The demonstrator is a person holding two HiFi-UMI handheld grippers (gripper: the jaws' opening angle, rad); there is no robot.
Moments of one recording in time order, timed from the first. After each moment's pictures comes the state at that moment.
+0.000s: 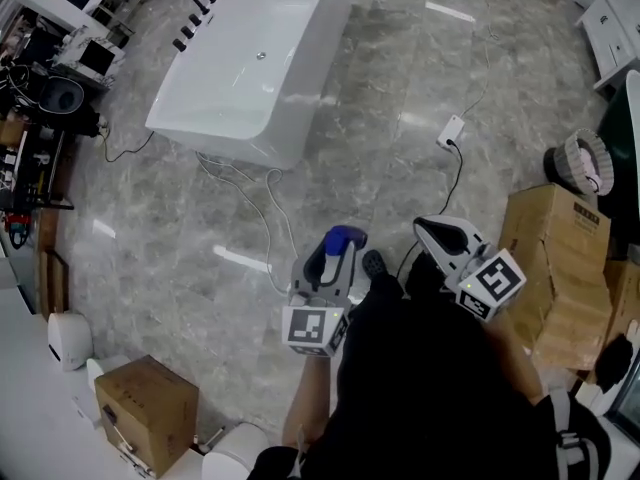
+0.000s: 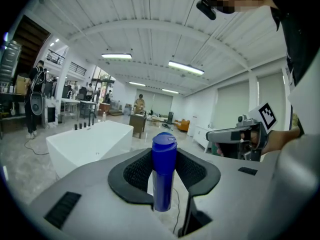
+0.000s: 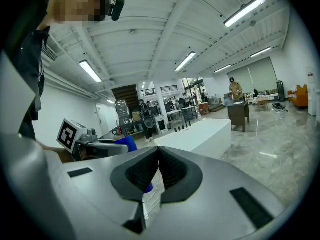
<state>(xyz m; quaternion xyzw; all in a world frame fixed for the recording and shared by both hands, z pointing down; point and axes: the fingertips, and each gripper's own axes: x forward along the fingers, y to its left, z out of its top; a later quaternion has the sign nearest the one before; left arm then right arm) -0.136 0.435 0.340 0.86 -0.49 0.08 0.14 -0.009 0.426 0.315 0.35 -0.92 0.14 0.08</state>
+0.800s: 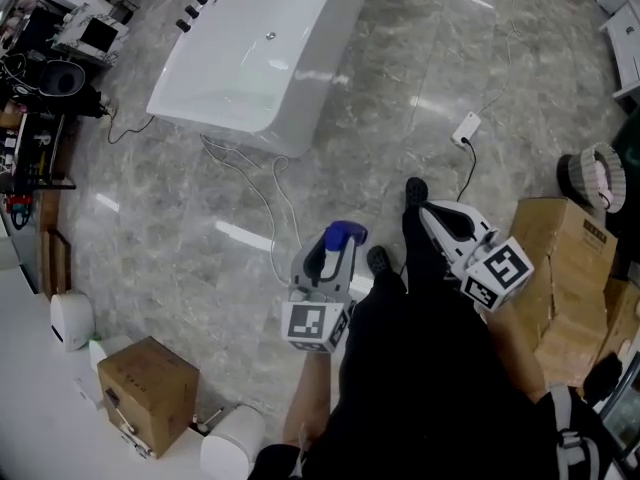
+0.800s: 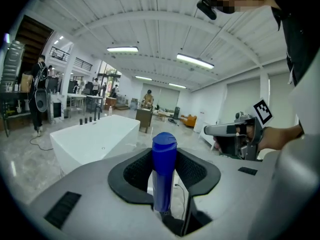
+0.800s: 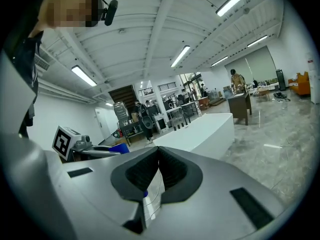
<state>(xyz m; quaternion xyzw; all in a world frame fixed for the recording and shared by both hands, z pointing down) -0.150 0.353 0.361 0.83 -0.51 0.10 0.18 -0.013 0.318 0.330 0.34 -0.92 0.18 0.07</state>
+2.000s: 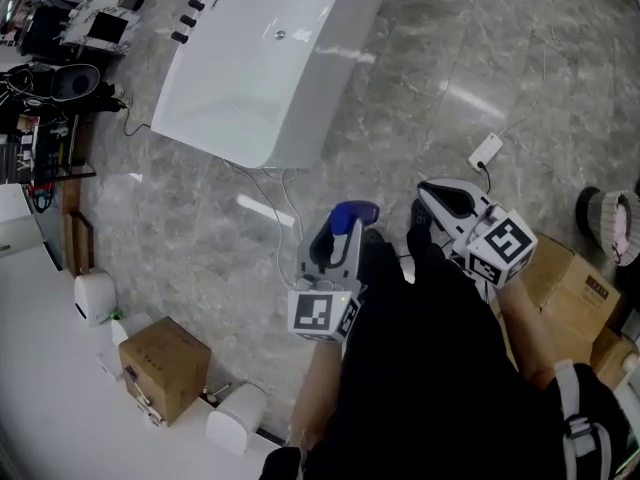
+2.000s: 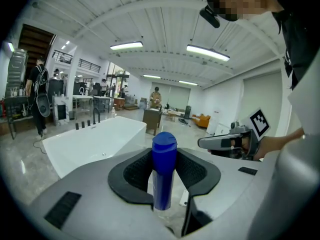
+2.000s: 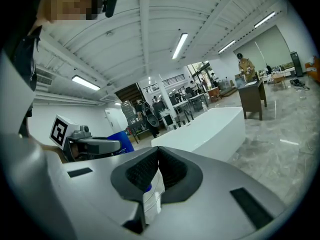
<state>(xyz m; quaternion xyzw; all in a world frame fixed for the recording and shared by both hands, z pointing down) -0.036 0.087 0.348 0.79 -0.57 0.11 0.18 0.080 0.041 0.359 0.25 -0.94 0.21 0.08</state>
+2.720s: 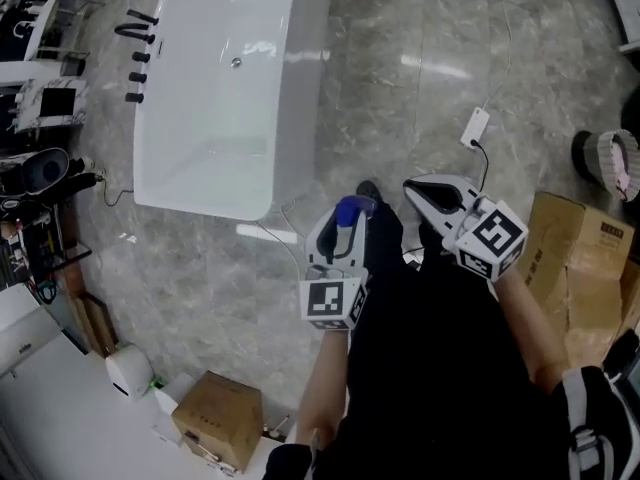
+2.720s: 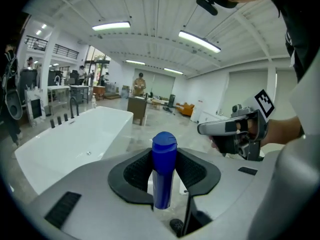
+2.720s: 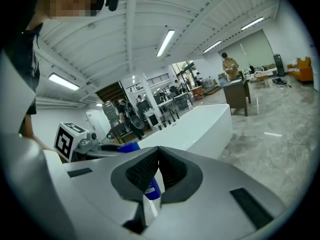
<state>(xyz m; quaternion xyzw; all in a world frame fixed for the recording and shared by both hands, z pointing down) -0.102 -0.026 0.408 0.85 -0.46 0.16 0.20 -0.005 -0.044 0.380 0.34 -0.90 0.24 0.10</state>
